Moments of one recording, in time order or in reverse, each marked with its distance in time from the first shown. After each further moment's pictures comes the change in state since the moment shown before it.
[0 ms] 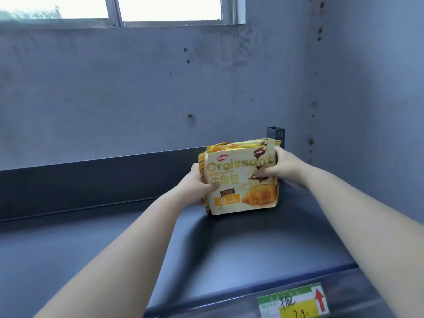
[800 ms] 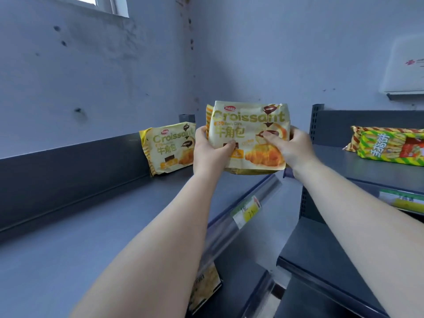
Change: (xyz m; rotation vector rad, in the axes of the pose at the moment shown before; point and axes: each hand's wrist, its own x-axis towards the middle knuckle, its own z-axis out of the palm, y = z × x) left_hand -0.093 0.050 0.057 -0.582 -0.236 0.430; right_hand -0.220 -0.051 0.025 0.065 1.017 0.029
